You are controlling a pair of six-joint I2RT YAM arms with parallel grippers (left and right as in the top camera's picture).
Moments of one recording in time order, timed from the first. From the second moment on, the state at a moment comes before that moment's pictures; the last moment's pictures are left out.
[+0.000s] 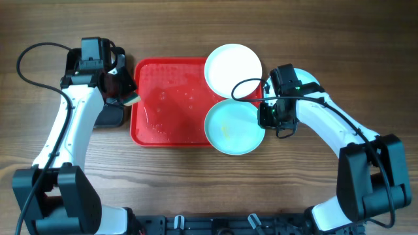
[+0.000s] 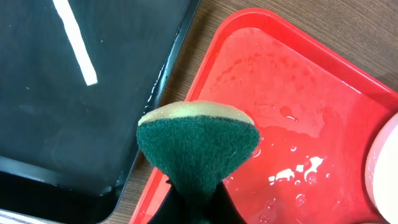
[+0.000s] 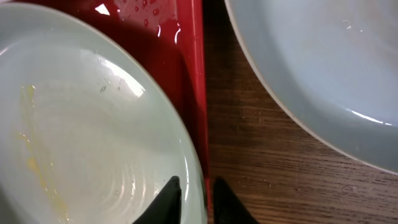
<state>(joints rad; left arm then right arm) 0.03 1.62 1.22 -0.76 0.05 -0.43 0.26 1.71 1.01 -0.74 -0.19 0.34</state>
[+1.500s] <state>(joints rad) 0.03 1.62 1.22 -0.76 0.06 -0.43 0.61 1.88 1.18 -0.41 -0.14 0.68</state>
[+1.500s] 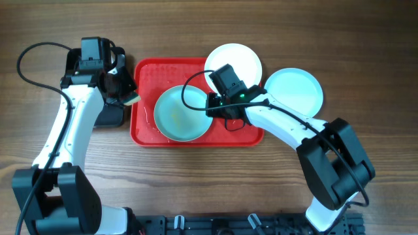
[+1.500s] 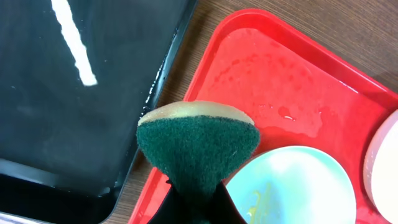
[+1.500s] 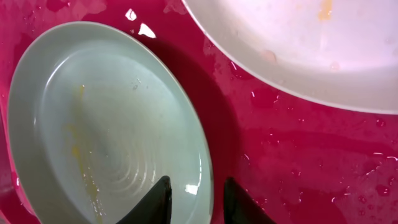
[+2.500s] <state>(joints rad) -0.18 1.91 1.22 -0.66 0.07 -0.22 0.60 1.99 1.23 -0.41 -0.21 0.72</state>
